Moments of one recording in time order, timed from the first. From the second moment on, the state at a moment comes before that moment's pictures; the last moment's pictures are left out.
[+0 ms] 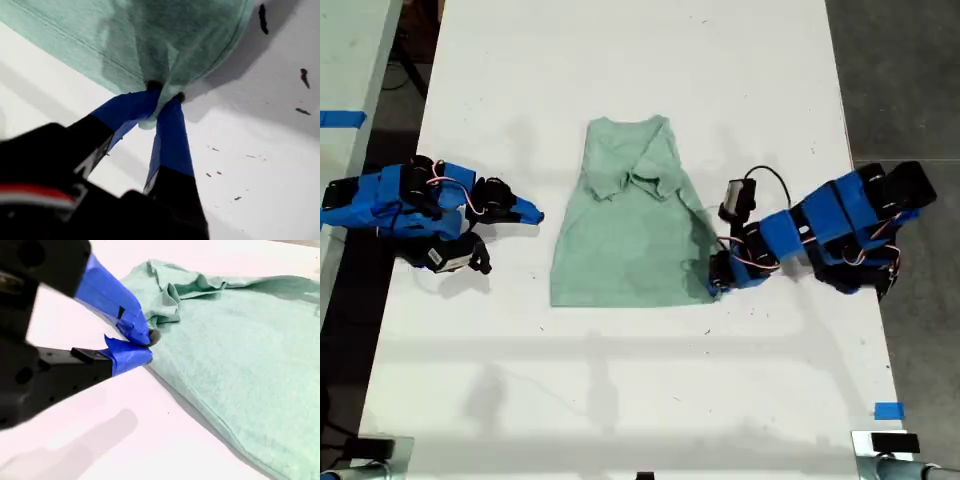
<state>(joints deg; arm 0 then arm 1) -12.5 202.4 183.3 59.5 -4.7 -12.7 101.4 118.1 59.9 15.8</state>
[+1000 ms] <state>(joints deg) -12.5 202.4 183.3 59.5 -4.7 -10.0 72.7 58.1 83.1 -14.5</state>
